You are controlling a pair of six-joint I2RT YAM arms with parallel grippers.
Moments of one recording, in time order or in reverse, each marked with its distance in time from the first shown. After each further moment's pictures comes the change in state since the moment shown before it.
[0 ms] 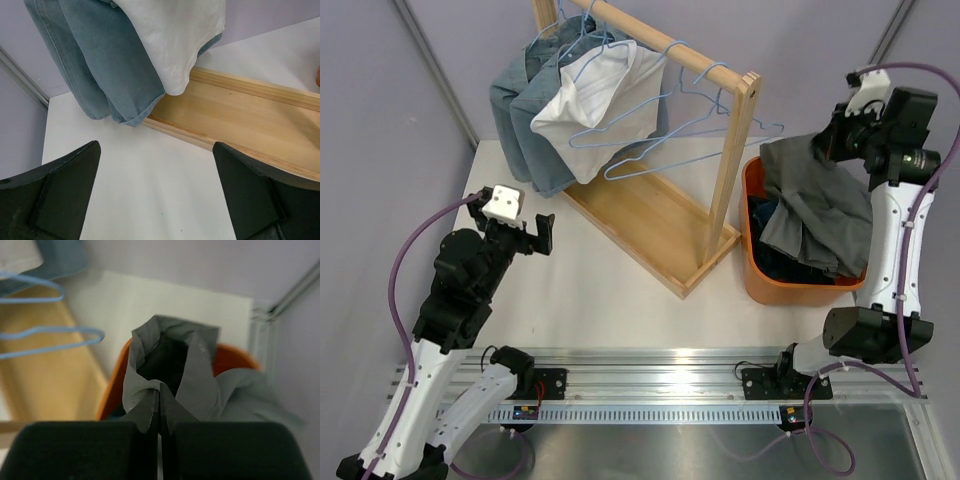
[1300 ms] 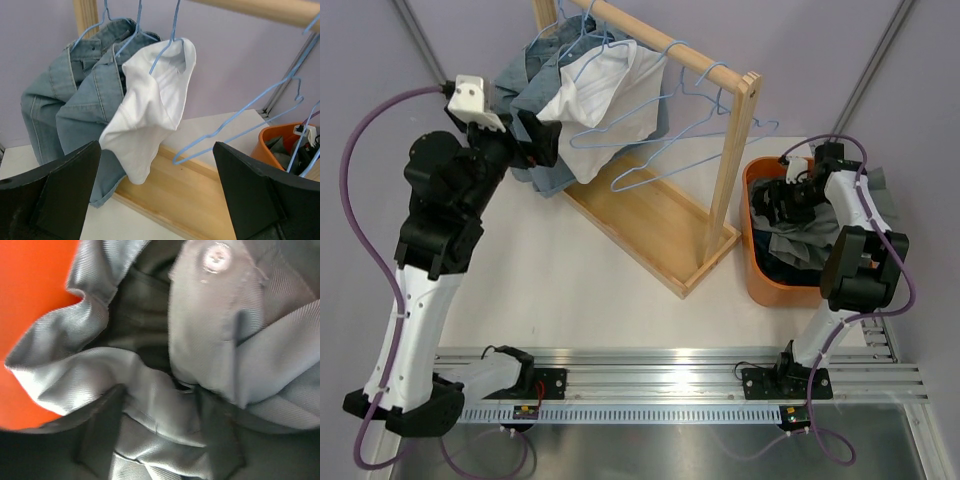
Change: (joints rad) left arm 0.023 0.442 0.648 -0.047 0.072 -0.241; right arm 0.063 0.297 -0.468 -0.100 -0.023 -0.079
